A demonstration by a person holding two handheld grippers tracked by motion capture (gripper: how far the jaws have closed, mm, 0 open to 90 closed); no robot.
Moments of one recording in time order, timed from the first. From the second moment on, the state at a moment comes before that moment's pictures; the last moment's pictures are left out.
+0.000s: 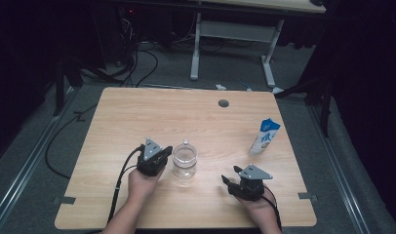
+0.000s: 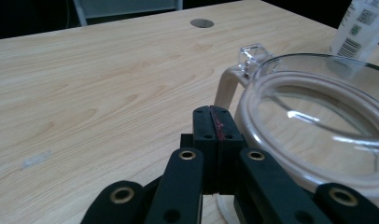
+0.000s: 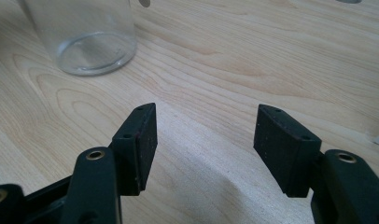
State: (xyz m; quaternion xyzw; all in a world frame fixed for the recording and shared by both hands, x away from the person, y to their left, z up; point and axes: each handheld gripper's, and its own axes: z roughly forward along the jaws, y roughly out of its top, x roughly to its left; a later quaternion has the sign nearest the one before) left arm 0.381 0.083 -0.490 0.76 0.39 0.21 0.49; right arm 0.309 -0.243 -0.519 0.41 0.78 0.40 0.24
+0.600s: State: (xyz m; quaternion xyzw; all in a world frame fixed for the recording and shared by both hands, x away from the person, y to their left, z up) left arm 0.350 0.073 -0.490 0.76 0.37 0.20 0.49; right arm 0.309 -0.243 -0.519 0.42 0.78 0.40 0.23
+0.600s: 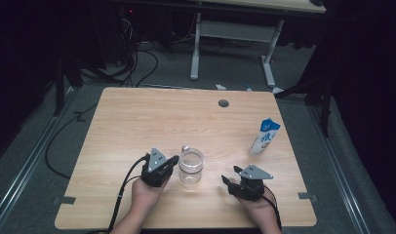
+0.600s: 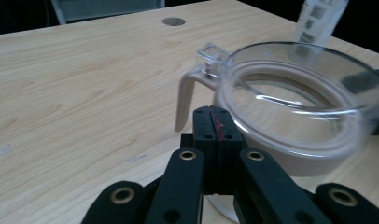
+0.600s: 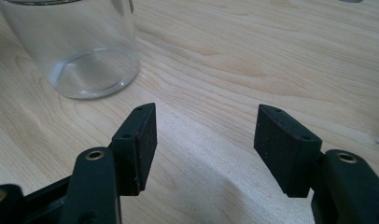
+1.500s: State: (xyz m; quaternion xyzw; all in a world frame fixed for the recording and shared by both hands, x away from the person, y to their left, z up) left arm 0.320 0.044 -0.500 0.77 0.35 0.17 0.51; right arm 0.310 -0.251 -0.517 0.43 0.77 0.41 0.23
